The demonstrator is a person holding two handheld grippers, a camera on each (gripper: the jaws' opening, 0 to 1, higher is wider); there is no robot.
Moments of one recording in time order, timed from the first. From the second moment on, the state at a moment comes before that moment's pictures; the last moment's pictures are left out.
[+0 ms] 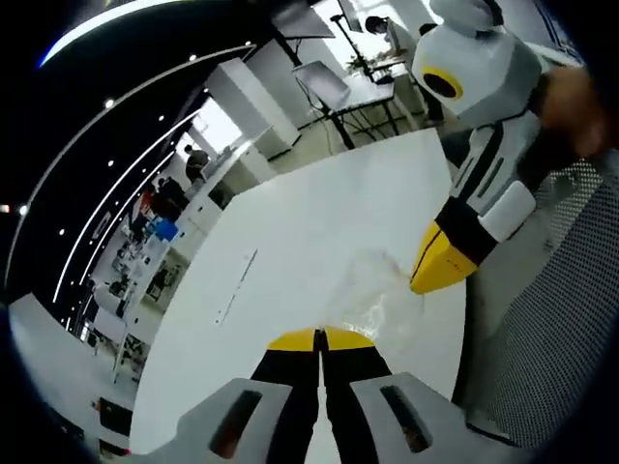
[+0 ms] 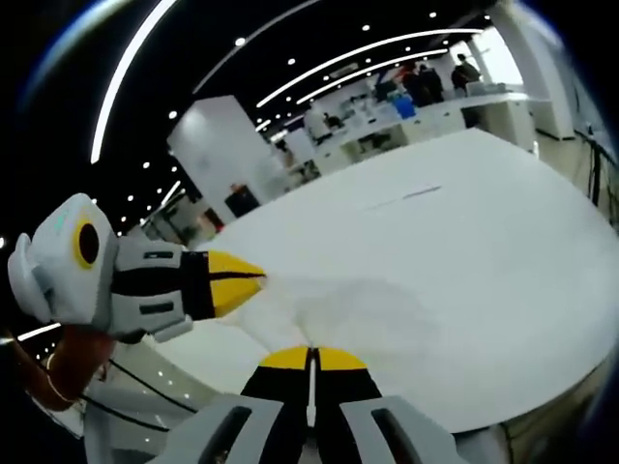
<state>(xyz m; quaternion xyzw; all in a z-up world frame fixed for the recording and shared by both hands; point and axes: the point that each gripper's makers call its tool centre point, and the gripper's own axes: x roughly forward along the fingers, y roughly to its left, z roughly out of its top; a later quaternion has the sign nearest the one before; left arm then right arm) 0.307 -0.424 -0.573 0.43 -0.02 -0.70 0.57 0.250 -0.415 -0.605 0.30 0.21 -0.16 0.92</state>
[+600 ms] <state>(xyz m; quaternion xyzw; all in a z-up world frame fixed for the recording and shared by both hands) 0.295 -0.424 -0.580 0.41 0.01 -0.73 0.54 0.253 -0.419 -0.600 0.29 0.20 -0.17 0.92</state>
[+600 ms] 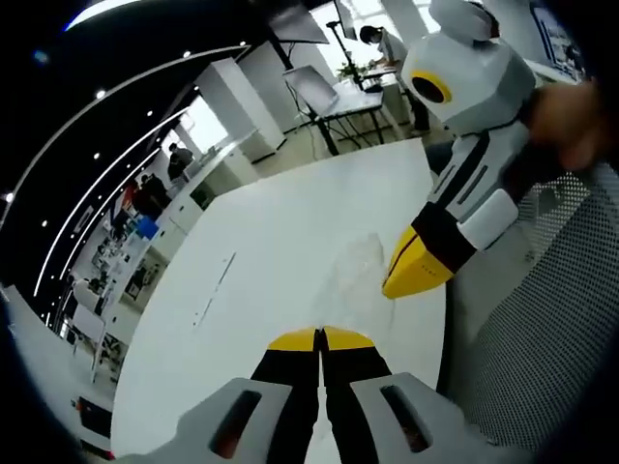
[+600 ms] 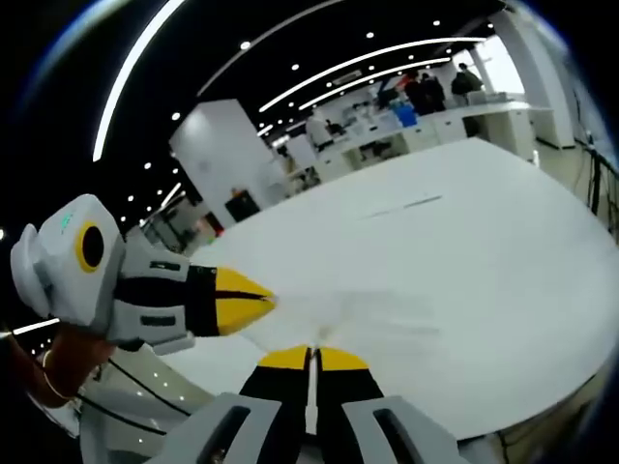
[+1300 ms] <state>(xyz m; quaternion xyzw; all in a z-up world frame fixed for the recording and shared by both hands) 0.287 -0.426 -0.580 0.39 0.02 -0.74 0.54 0.257 -0.408 -0.603 0.33 0.20 -0.15 0.91</state>
